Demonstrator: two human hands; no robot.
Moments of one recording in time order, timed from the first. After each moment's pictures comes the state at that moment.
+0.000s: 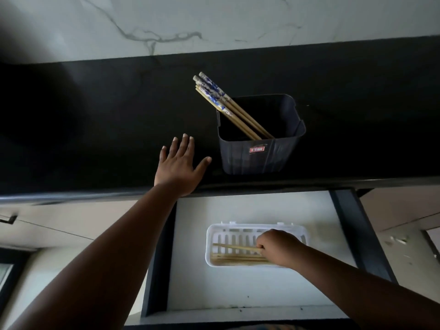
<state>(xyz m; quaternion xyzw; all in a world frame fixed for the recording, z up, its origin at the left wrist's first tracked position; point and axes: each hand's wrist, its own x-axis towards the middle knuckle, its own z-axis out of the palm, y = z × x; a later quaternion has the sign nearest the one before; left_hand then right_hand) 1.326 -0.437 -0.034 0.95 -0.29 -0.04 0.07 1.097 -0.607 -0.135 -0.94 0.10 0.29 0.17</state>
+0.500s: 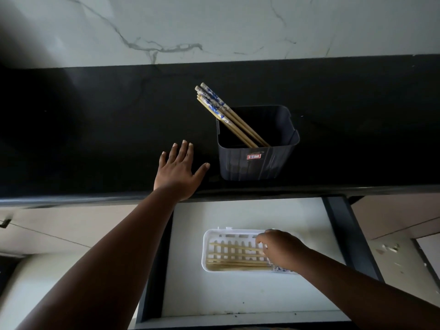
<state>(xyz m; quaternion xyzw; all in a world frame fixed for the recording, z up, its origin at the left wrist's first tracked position) 1.326 -0.436 -0.033 0.95 -0.29 -0.04 0.08 1.094 -0.617 -0.106 -0.94 0.12 0.27 0.18</state>
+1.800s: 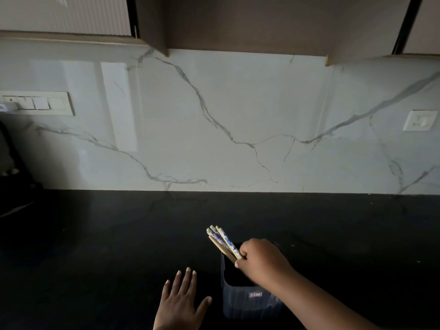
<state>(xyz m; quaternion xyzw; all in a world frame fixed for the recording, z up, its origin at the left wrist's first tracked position) 1.338 -0.442 -0.044 0.95 -0.30 -0.02 0.05 1.235 -0.614 0.135 -0.97 0.18 -0.04 0.16</state>
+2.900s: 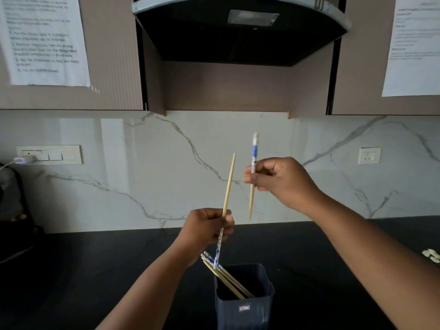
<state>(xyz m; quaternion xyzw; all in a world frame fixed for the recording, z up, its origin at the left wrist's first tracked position) 1.258 -0.458 0.264 0.64 -0.29 -0.19 0.69 1.144 -0.609 0.354 -0.86 -0.01 -0.35 0.37</state>
